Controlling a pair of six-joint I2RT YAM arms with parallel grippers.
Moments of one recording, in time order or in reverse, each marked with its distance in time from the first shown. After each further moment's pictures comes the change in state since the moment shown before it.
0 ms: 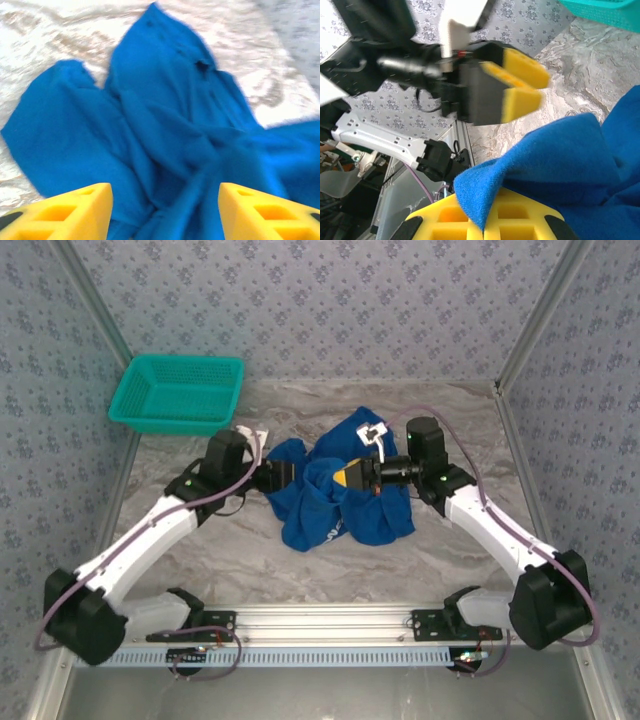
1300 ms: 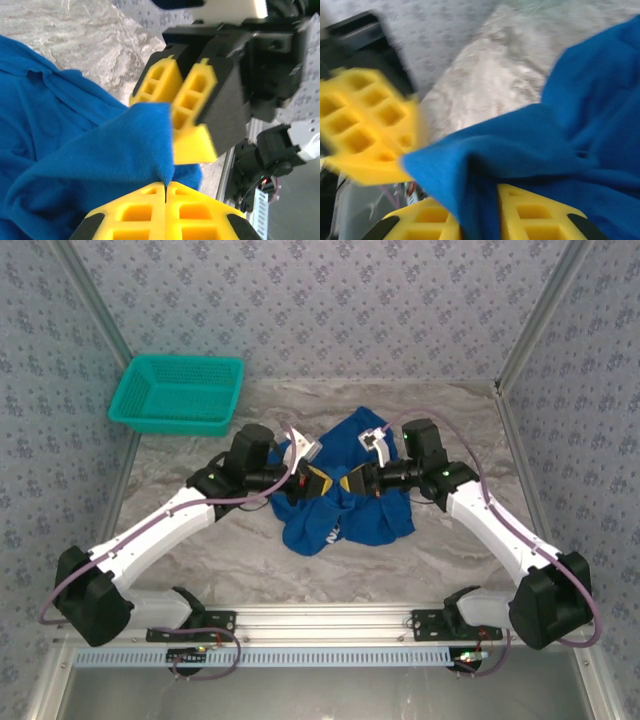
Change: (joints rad) left arm -0.140 0.150 0.133 0.093 0.387 0.144; right arm -0.001 -0.001 0.090 -0.375 0.274 -0.185
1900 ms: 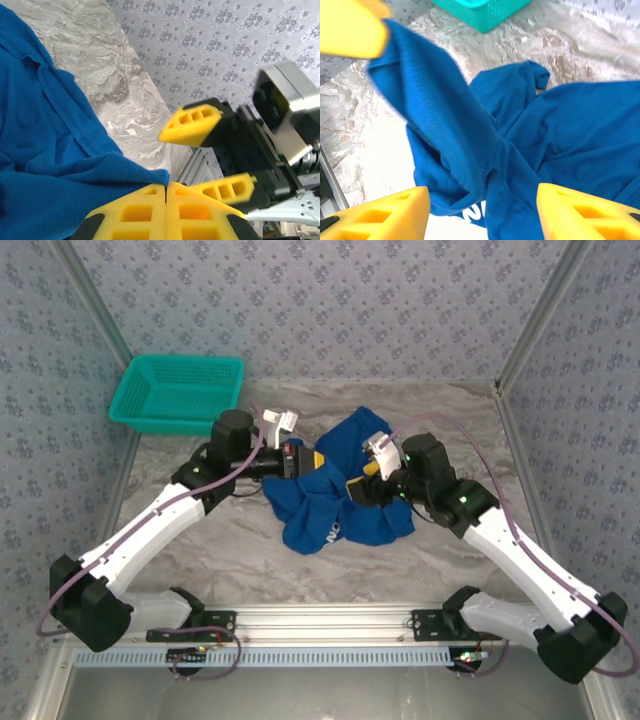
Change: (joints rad) left arm 0.088 -0.016 0.049 0.058 0.060 -0.480; right arm 0.203 -0.236 -0.005 -0.106 0.529 -0.175
